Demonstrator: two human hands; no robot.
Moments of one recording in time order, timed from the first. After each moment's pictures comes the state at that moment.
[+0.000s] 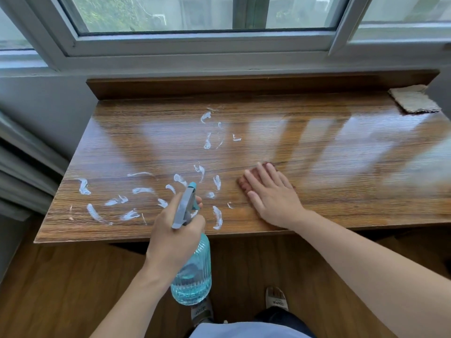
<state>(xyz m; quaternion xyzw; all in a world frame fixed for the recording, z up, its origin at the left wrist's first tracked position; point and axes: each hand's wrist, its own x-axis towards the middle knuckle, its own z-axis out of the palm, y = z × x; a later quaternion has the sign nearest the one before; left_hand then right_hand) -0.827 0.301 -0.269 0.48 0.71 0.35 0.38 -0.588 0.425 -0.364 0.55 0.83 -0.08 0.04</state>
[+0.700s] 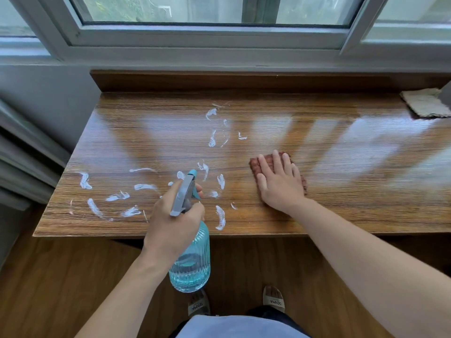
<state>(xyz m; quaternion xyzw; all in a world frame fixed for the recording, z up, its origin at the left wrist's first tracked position) -0.837 0.319 -0.263 0.47 0.71 0.36 0.38 -0.602 0.460 -0.360 0.64 0.75 -0.13 0.05</state>
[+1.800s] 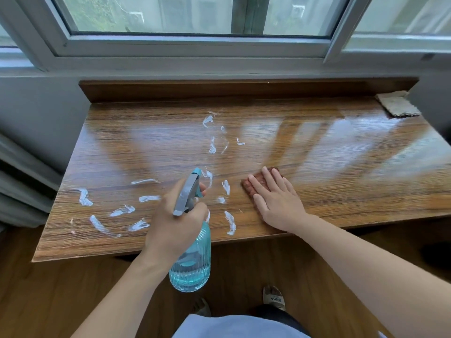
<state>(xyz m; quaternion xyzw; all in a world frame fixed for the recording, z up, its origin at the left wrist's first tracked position) -0.875 0.331 -0.247 0.54 0.64 0.37 0.40 -0.620 0.412 -0.354 0.61 0.78 -0.10 0.06</state>
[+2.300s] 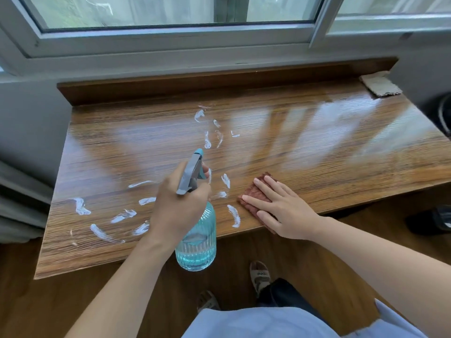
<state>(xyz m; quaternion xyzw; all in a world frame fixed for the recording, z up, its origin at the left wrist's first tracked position) -0.886 0.361 -0.236 0.56 0.62 0.37 0.42 -0.604 0.369 -0.349 0.51 0.85 -0.09 0.07</state>
